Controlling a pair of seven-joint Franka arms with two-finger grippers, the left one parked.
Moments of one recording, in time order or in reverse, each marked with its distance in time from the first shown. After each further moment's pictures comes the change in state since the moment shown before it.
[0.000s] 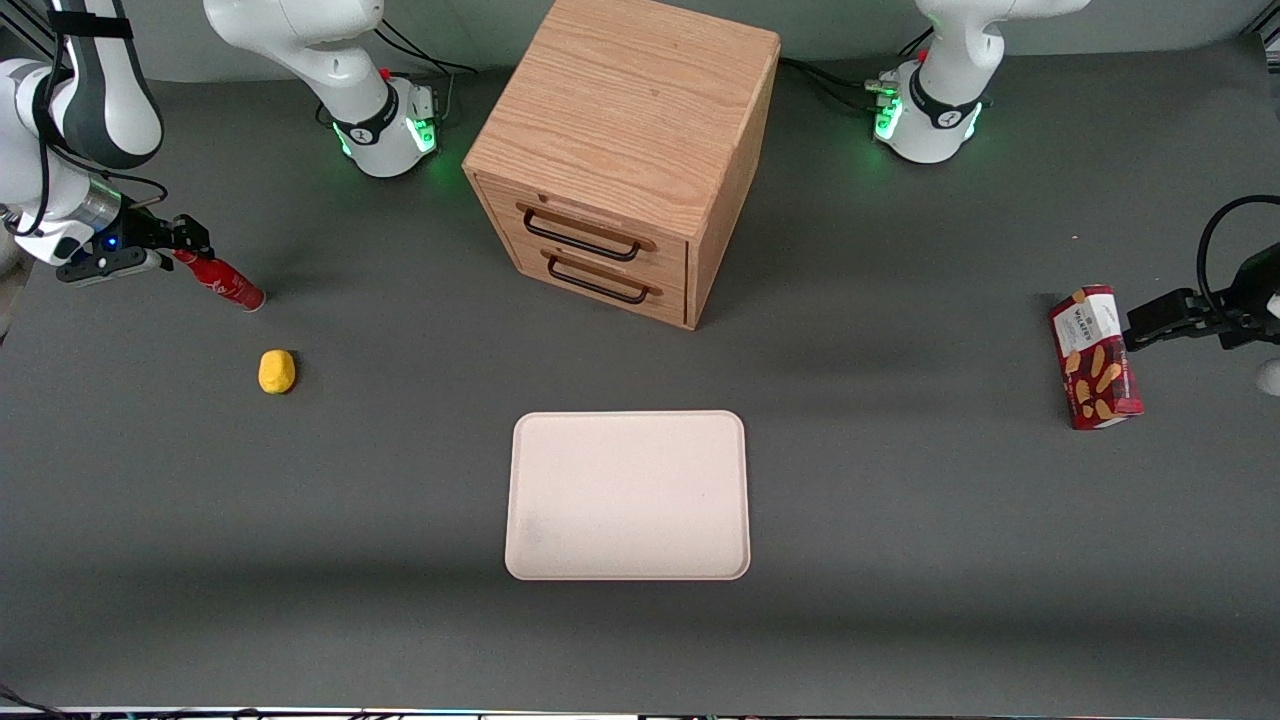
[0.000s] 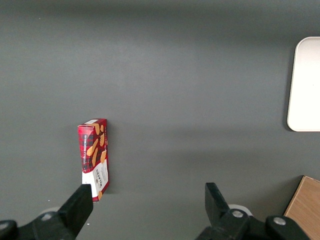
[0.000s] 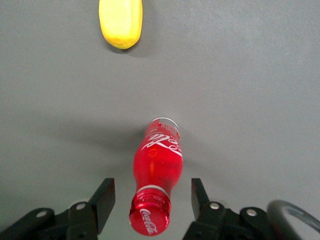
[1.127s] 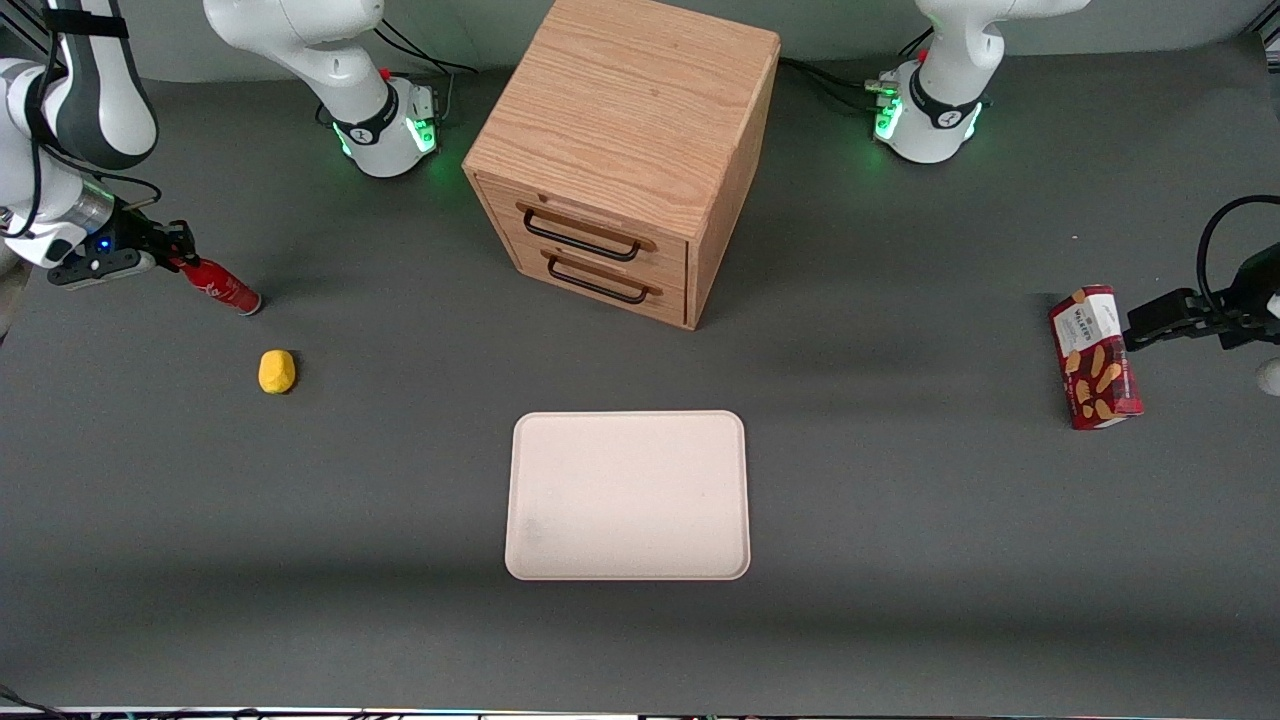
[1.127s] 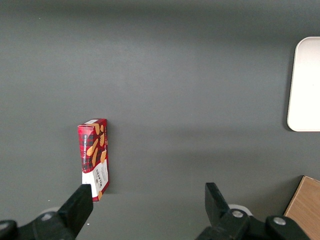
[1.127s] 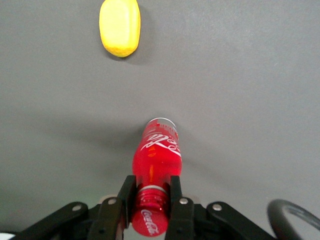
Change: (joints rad) arm 0.032 0.005 0.009 0.070 -0.004 -0.070 0.004
